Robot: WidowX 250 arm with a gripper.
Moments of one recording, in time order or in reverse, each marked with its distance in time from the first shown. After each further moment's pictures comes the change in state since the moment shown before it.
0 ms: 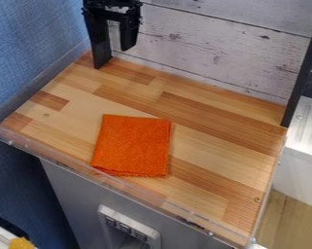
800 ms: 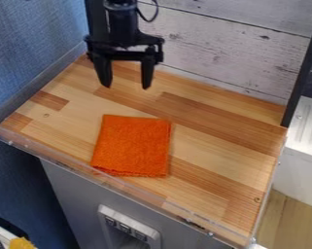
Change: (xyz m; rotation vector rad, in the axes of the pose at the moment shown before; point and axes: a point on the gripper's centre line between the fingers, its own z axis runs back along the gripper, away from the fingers) arm -0.048 -0.057 -0.023 0.026 -0.115 0.444
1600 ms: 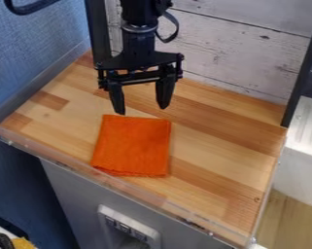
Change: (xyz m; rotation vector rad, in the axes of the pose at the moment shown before) arm -0.047 -0.018 0.004 0.026 -0.004 0.307
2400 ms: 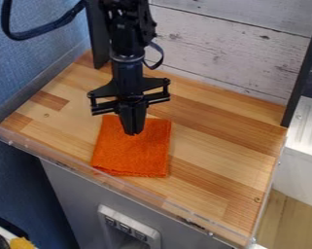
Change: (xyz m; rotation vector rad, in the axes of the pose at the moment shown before) arm -0.002 0.012 -0.038 -0.003 0.061 0.075
